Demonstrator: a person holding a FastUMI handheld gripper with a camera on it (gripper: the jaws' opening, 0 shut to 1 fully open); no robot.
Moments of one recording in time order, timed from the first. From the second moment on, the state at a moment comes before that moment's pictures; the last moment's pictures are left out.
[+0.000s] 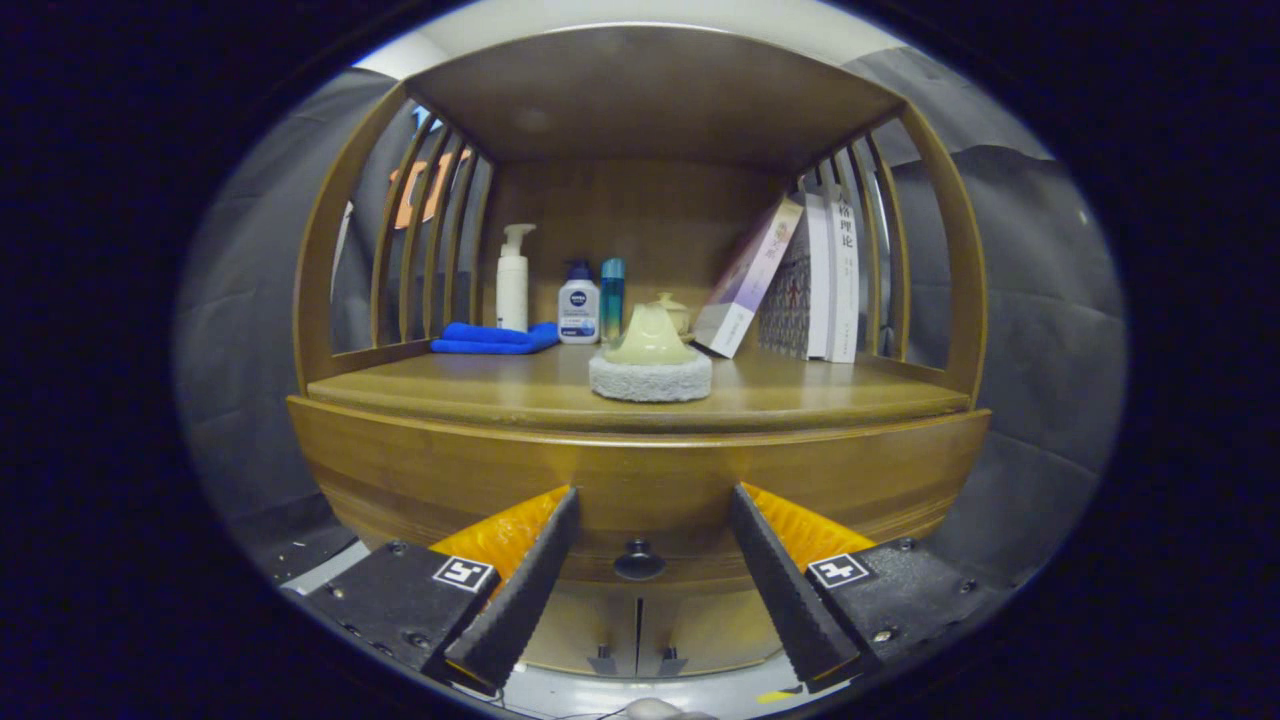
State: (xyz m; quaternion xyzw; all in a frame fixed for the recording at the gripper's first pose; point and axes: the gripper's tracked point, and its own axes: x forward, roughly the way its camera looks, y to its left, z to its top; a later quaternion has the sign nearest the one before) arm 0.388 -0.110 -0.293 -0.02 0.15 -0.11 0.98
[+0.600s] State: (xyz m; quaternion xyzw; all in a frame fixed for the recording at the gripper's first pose) arm 0.375 -0.108 -0.258 -0.02 0.14 -0.09 0.99
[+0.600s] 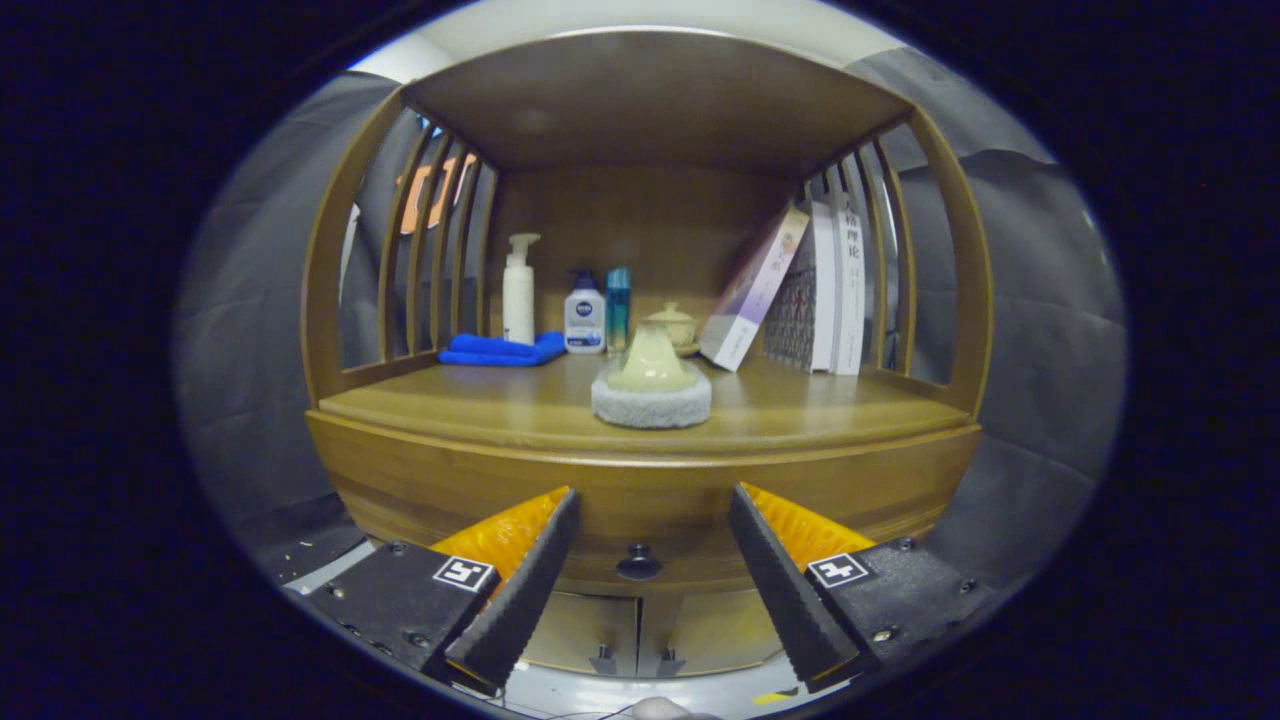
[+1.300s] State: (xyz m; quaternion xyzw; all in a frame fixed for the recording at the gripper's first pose) arm 0.188 -0.117 -0.081 0.01 0.02 -0.06 1.00
